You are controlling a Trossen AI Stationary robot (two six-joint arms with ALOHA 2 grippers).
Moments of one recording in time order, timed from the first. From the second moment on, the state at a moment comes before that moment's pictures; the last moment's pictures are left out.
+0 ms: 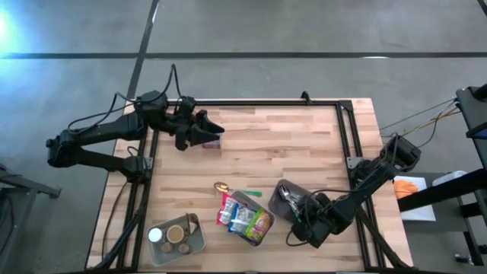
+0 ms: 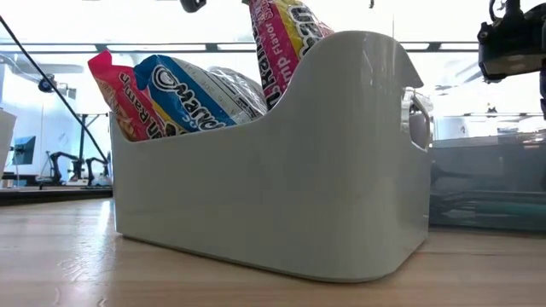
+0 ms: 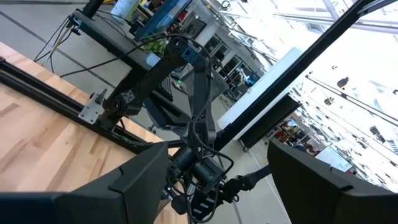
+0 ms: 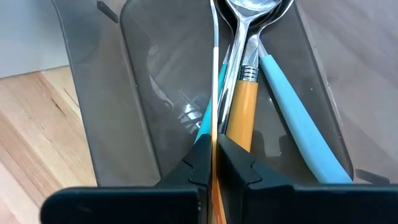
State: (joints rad) left arm 0.26 1.06 1.02 0.03 0.49 -0.71; right arm 0.75 1.67 0.93 -0.67 0.37 1.56
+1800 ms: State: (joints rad) left arm 0.26 1.06 1.02 -0.02 0.50 -0.71; right arm 0.41 1.39 1.26 -0.83 0.34 0.75
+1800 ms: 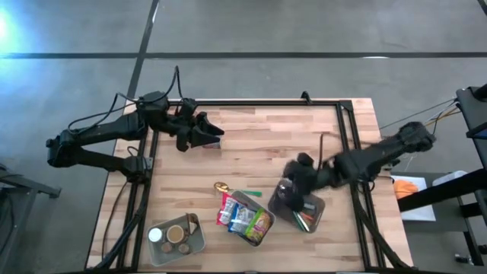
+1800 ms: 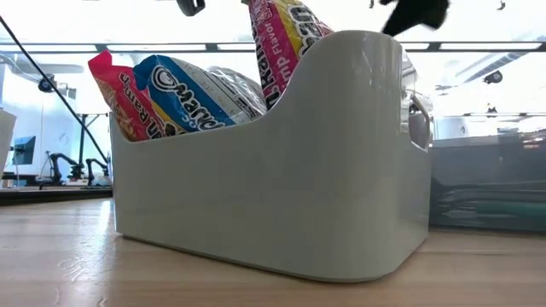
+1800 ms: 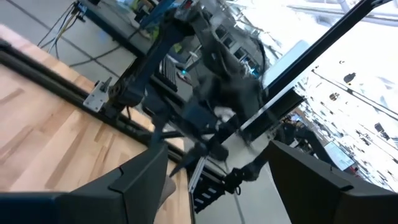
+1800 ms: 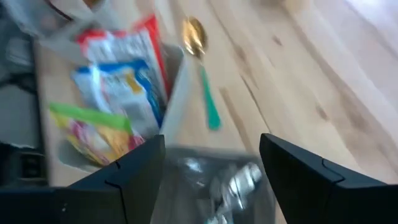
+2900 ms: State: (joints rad) left arm 0.26 1.06 1.02 -0.05 0.17 -0.85; right arm -0.07 1.52 0.86 -0.10 -0.24 -0.14
